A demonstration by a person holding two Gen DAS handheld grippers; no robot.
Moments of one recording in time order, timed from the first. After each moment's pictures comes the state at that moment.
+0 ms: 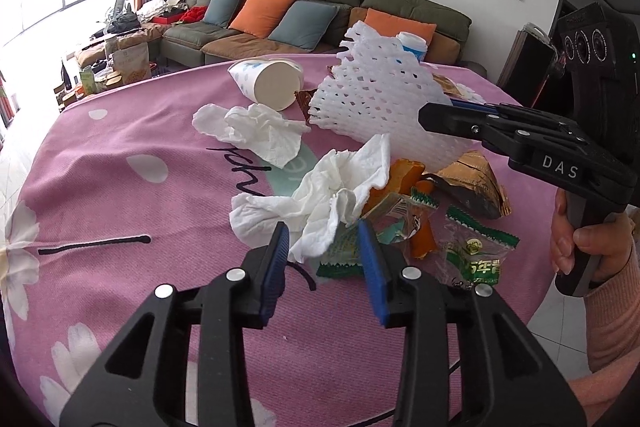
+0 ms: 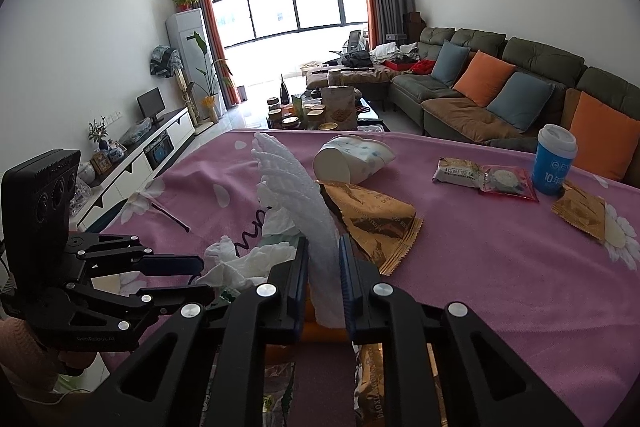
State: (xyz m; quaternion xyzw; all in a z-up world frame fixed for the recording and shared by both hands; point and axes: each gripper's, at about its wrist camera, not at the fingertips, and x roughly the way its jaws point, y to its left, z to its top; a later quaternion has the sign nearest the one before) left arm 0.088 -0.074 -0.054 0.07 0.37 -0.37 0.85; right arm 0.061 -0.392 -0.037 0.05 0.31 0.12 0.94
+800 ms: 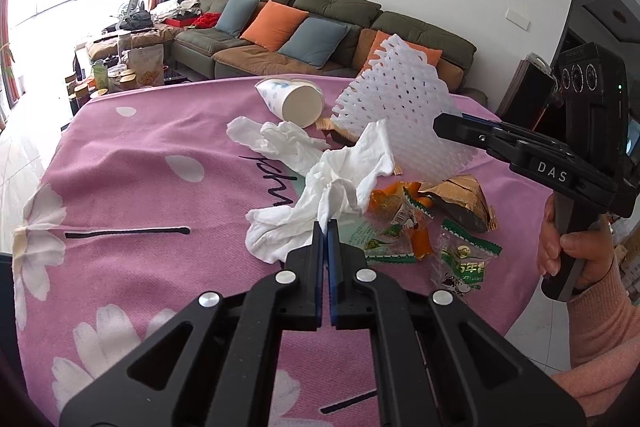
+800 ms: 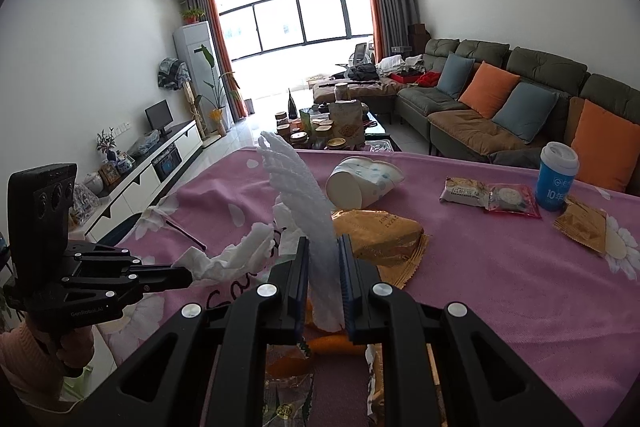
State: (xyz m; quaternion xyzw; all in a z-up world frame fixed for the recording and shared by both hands) left arm 0.077 -0.029 -0.033 0.02 0.35 -0.36 0.87; right arm 0.057 -0.388 -0.019 0.06 0.29 0.13 0.95
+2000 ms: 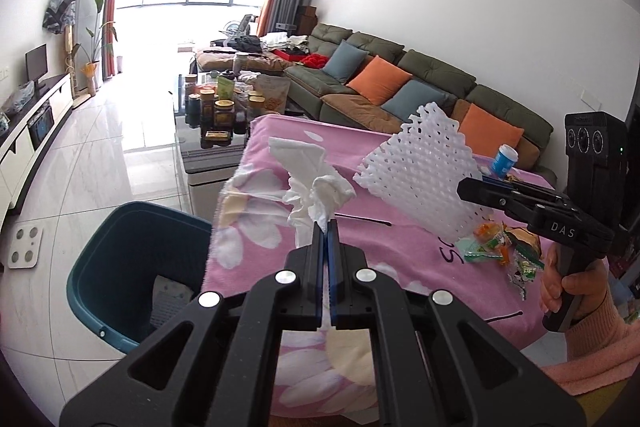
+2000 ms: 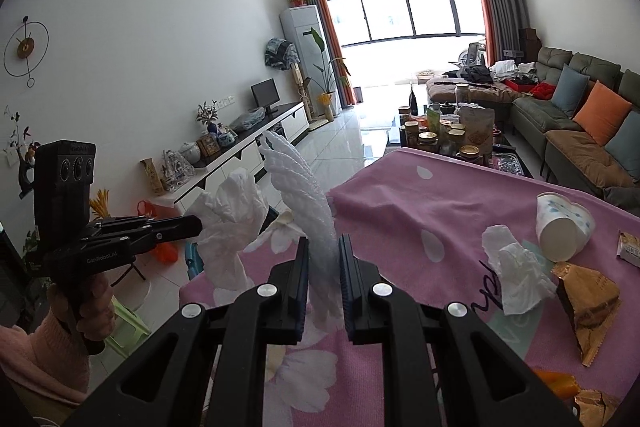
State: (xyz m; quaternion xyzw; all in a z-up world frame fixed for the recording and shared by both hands) left arm 0.030 0.174 0.020 -0.06 0.29 -0.18 0.94; right arm 0.084 -0.229 -0.001 0.04 0.28 0.33 0.90
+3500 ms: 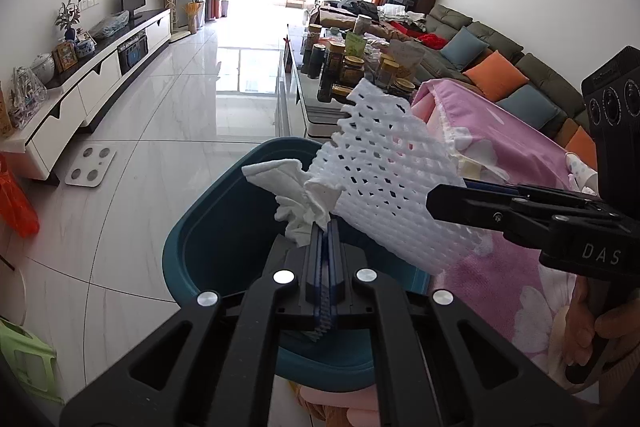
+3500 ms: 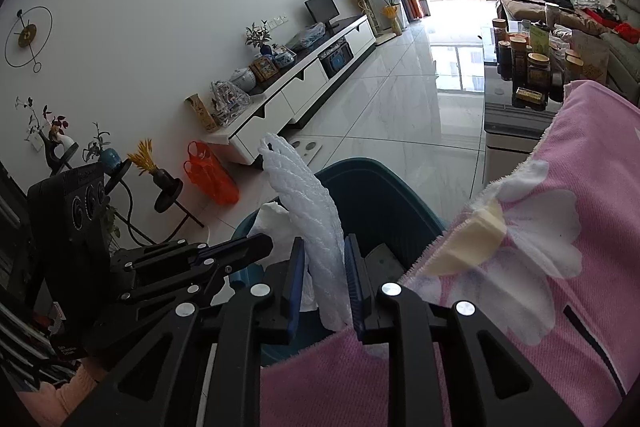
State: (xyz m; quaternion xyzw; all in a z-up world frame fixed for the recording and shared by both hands) left arm 0.107 0.314 -0.072 -0.11 0.38 0.00 0.92; right arm 0.166 -0.009 -0.062 0.03 0.43 0.43 0.79
